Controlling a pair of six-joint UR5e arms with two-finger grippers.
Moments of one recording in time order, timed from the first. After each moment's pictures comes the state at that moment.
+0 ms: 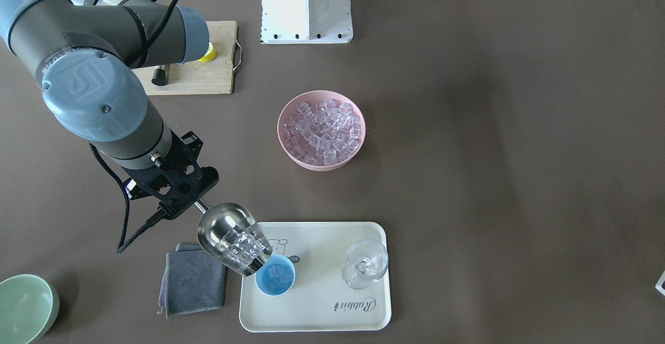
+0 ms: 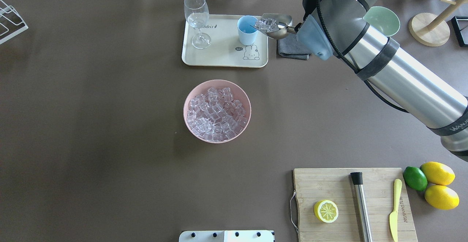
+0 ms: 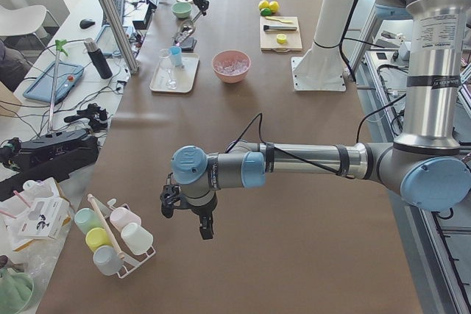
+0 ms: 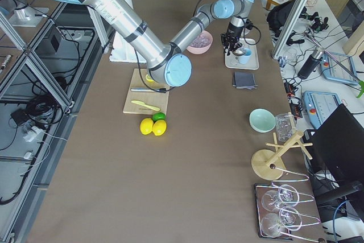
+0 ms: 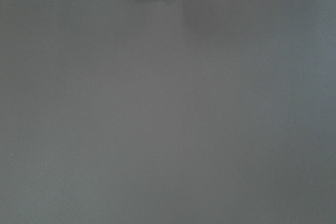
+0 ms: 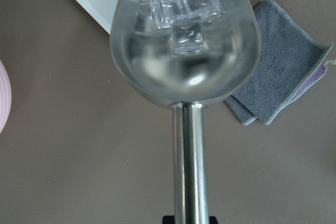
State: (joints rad) left arm -1.60 -1.56 -1.59 -1.48 -2.32 -0.06; right arm 0.95 -0.71 1.48 -2.01 2.17 -0.08
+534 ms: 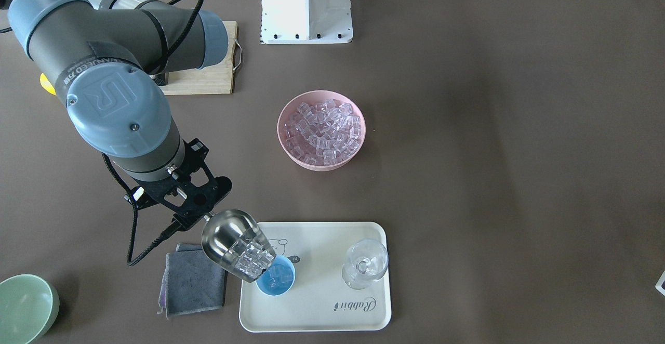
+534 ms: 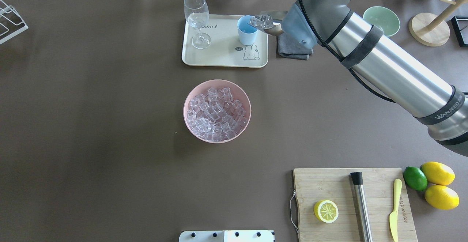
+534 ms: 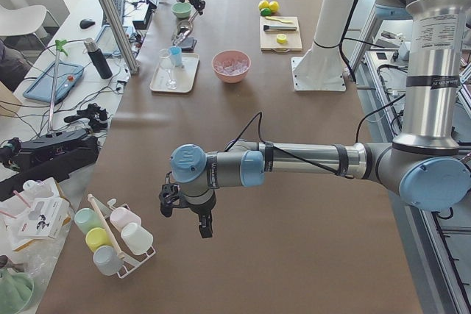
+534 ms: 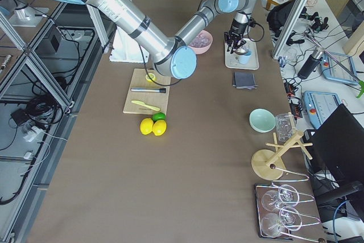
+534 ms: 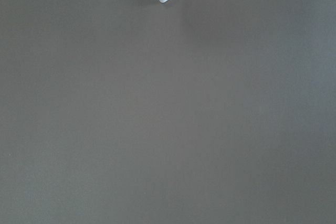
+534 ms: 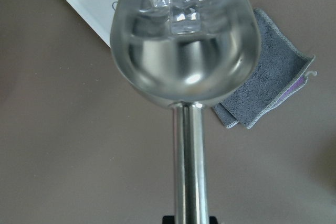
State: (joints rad) left arm -1.60 -1.57 -1.60 -1.48 -2.32 -0.07; right arm 0.95 -0.62 1.39 -2.07 2.12 -0.15
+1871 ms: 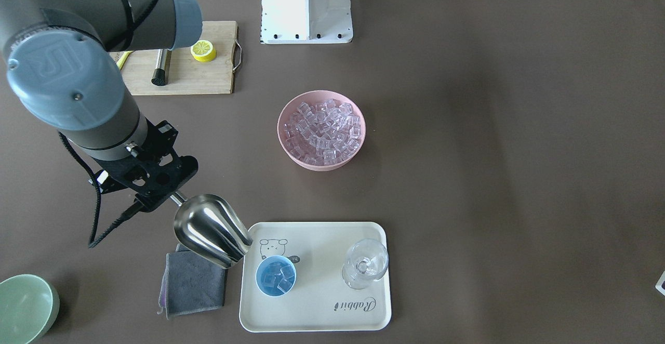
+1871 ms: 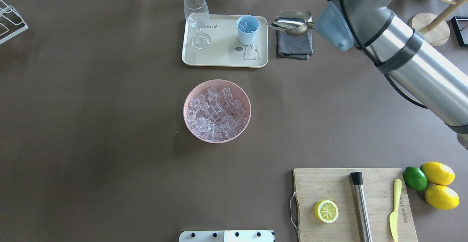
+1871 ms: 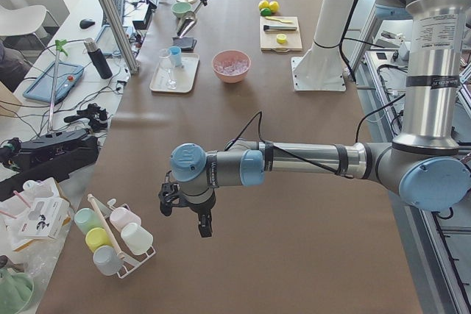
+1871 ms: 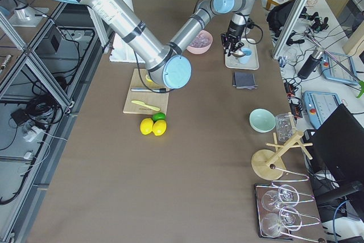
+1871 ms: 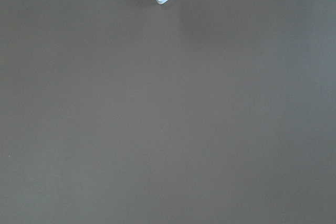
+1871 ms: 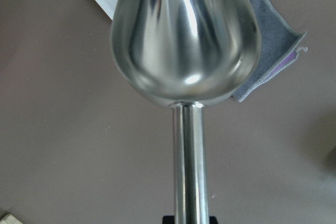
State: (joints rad) left arm -1.60 -1.57 -1.60 -1.48 -2.32 -0.07; right arm 0.99 -0.72 1.55 -2.16 2.14 -0.21
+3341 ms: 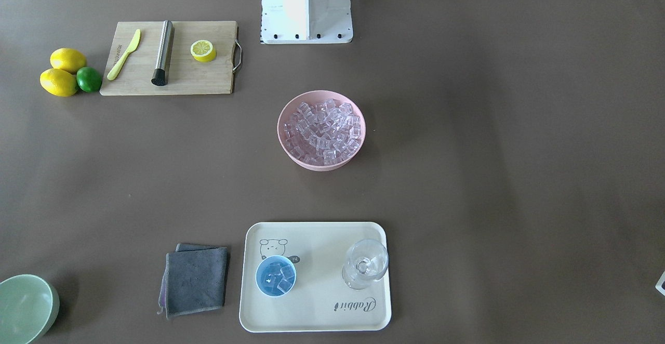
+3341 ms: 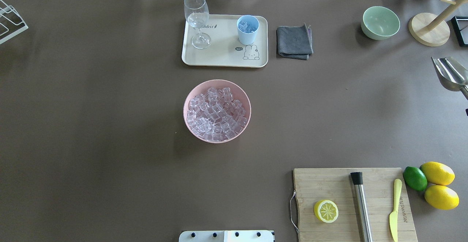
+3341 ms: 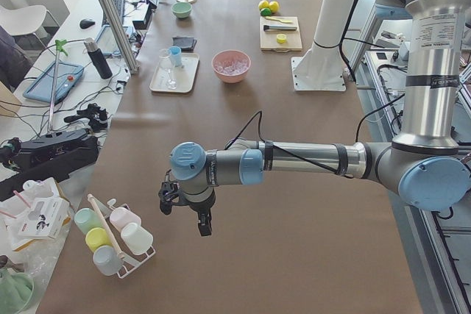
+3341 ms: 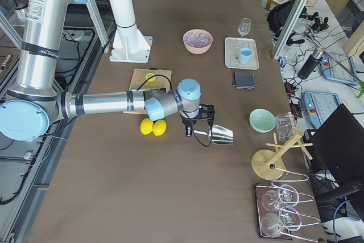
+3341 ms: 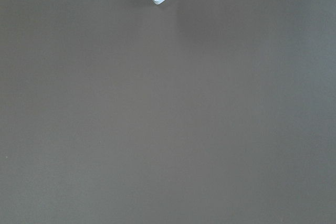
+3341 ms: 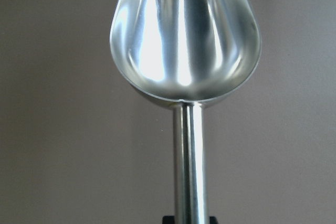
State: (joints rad) left arm -1.59 -1.57 -1.60 -1.48 -2.32 -0.08; right arm 1.24 -1.80 1.83 -1.25 2.26 0.49
